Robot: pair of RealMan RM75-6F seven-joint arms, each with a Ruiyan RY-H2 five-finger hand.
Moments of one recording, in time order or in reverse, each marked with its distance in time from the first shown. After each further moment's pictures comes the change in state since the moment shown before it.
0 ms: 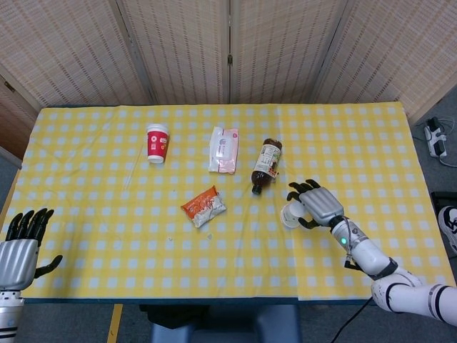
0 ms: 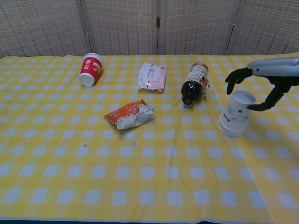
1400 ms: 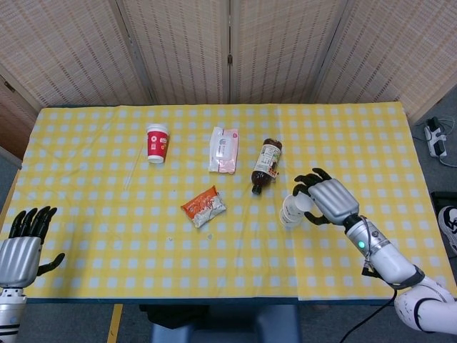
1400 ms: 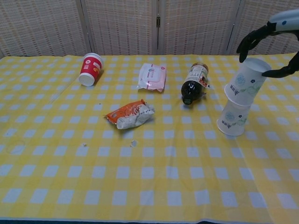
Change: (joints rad) left arm -0.013 0.000 -0.003 -0.007 0.001 -0.011 0.010; right arm -0.032 0.256 0.027 -0.268 -0.087 0.120 0.065
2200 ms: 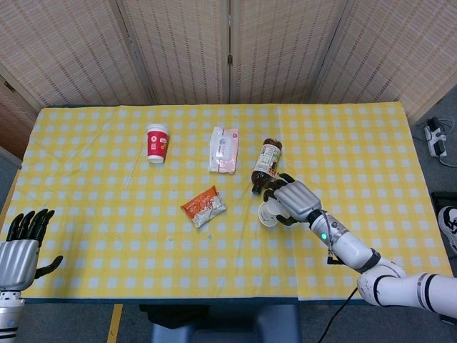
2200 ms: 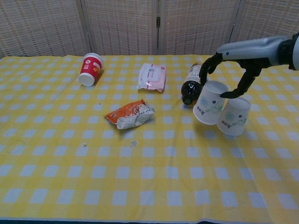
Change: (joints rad) left arm 0.013 -0.004 0.010 0.016 0.002 0.010 -0.019; right arm 0.172 -0.232 -0.011 0.163 0.157 -0.144 -0.128
